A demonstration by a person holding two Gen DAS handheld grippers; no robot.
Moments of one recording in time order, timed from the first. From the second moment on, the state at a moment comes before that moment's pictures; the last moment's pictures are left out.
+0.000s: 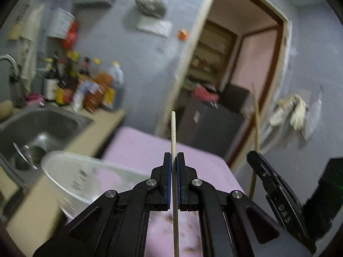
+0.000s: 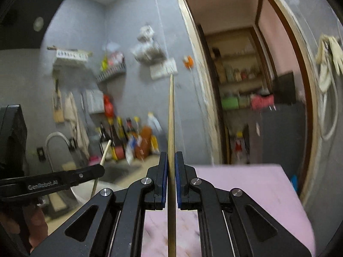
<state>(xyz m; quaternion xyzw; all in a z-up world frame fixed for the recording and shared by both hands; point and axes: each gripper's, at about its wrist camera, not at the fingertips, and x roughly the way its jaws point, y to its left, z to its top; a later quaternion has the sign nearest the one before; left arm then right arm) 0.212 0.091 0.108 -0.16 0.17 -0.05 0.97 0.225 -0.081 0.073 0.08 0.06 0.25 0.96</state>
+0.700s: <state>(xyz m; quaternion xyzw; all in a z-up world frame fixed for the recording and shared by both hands) 0.231 0.229 0.097 -0.20 0.03 0.17 0.96 0.263 0.016 0.068 0.16 -0.01 0.30 0.94</state>
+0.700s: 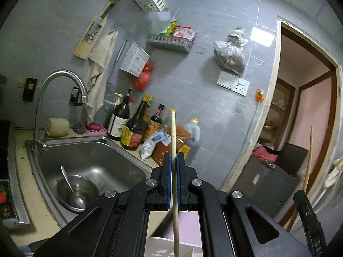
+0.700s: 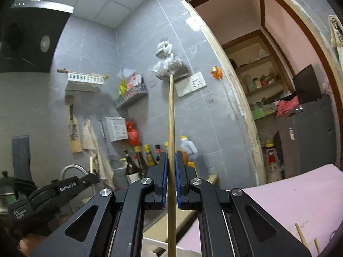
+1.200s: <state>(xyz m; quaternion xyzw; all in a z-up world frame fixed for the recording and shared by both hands) 0.234 0.195 0.054 -0.16 0.05 0.17 0.97 0.258 0.032 0.029 0.10 0.01 0.26 0.96</state>
